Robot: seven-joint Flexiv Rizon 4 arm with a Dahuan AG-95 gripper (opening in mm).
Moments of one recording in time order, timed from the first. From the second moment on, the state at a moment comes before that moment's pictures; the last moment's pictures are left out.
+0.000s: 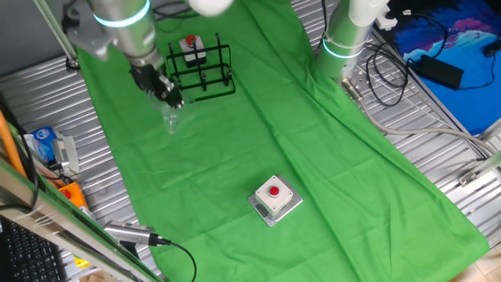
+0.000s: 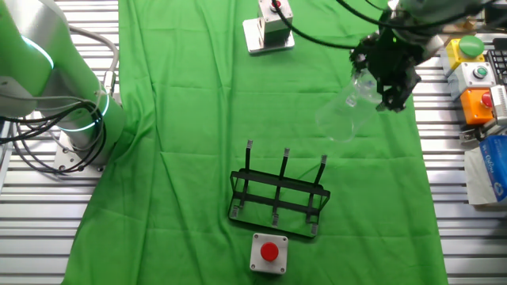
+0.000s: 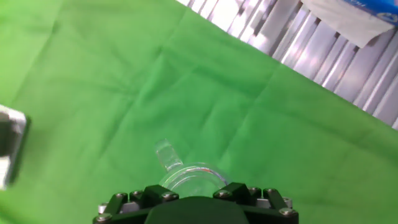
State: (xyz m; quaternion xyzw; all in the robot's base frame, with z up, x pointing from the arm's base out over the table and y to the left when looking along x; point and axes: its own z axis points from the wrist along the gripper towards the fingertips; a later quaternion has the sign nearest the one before) arm 0.577 0.002 0.216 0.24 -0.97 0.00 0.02
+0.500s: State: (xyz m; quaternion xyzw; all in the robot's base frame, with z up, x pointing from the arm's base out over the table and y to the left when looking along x) arm 0.576 -0.002 0.181 0.27 -0.96 0.06 0.04
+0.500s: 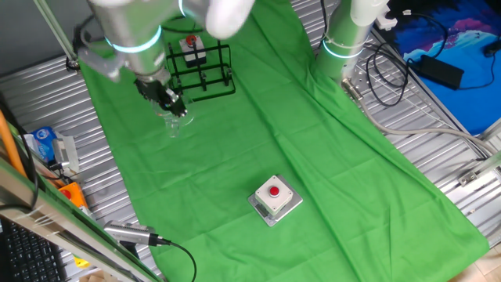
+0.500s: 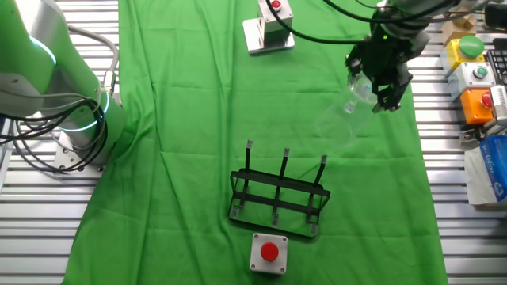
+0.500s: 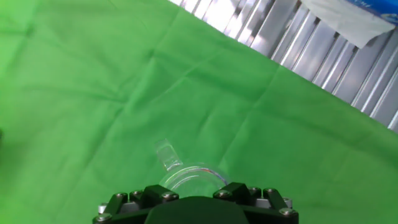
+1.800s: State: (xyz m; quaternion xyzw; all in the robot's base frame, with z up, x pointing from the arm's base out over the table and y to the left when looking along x) arm 0.561 0.022 0.122 0.22 -0.97 0.11 0.04
